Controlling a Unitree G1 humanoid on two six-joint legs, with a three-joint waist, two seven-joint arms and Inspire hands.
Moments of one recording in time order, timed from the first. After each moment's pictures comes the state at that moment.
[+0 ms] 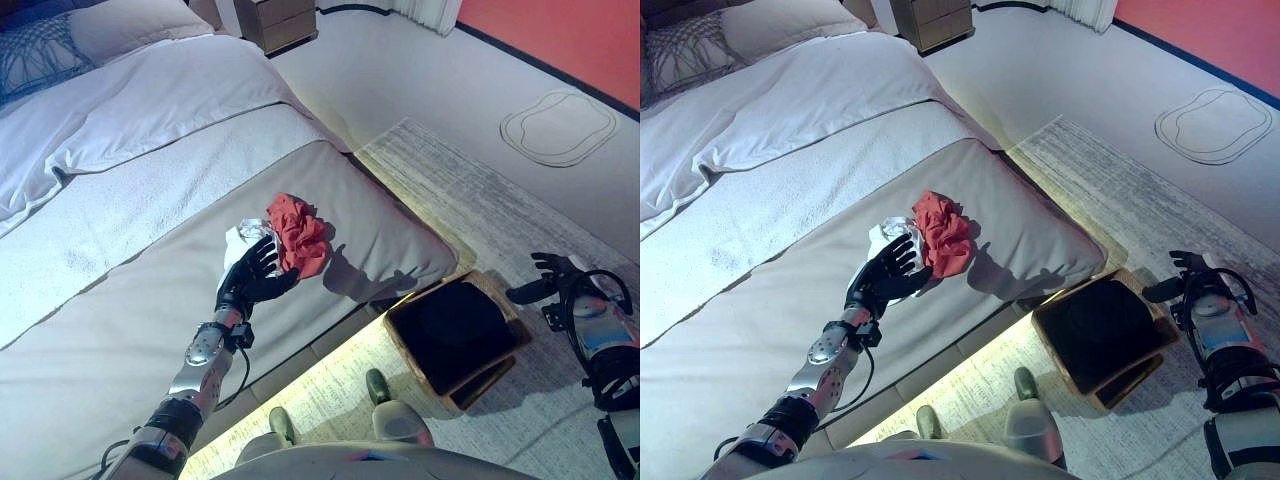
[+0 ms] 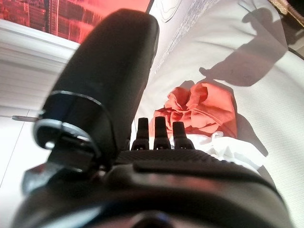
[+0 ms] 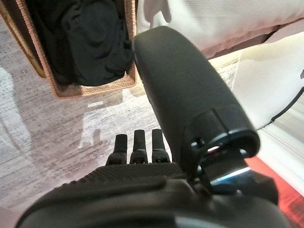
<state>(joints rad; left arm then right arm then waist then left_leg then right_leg) -0.11 0.32 -0.31 0.57 -0.61 -0.29 -0.03 -0.33 -0.82 0.14 0.75 0.07 0.27 -0.07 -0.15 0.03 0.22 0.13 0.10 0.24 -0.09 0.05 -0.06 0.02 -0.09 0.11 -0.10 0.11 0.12</state>
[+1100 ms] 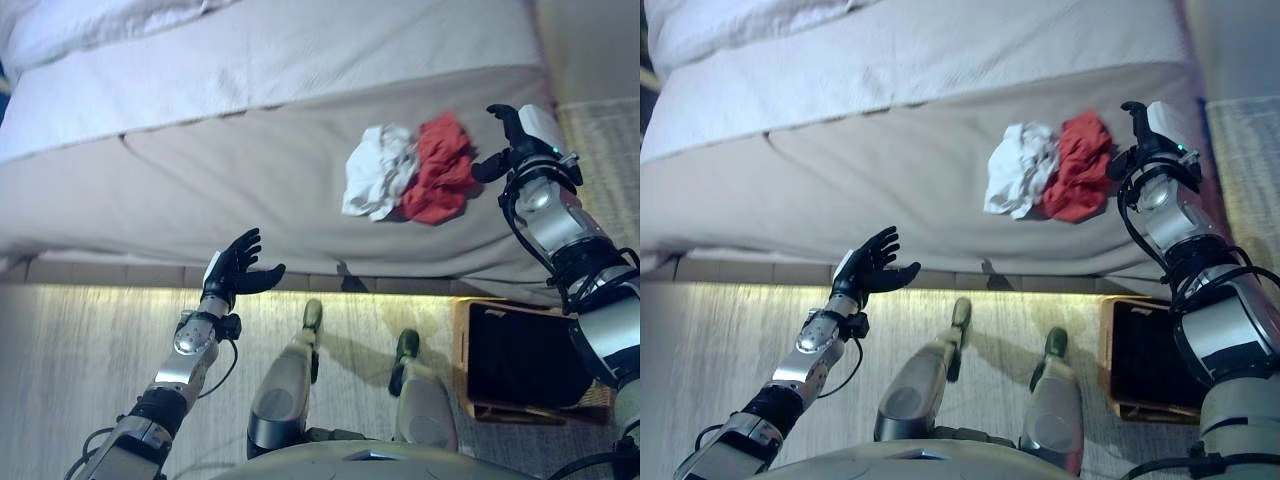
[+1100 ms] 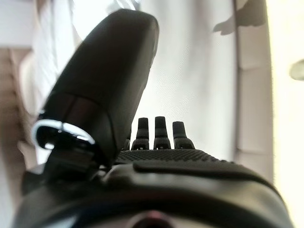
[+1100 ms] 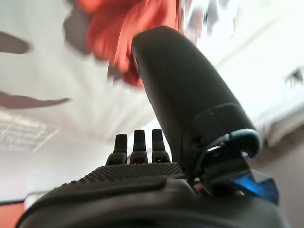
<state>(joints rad) -0.19 0.43 -0.32 0.54 -0.52 -0.27 0.07 -0.96 -0.80 0.57 0.85 -0.11 0.15 -0.23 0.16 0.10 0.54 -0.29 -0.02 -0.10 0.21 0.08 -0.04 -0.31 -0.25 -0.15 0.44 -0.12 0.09</state>
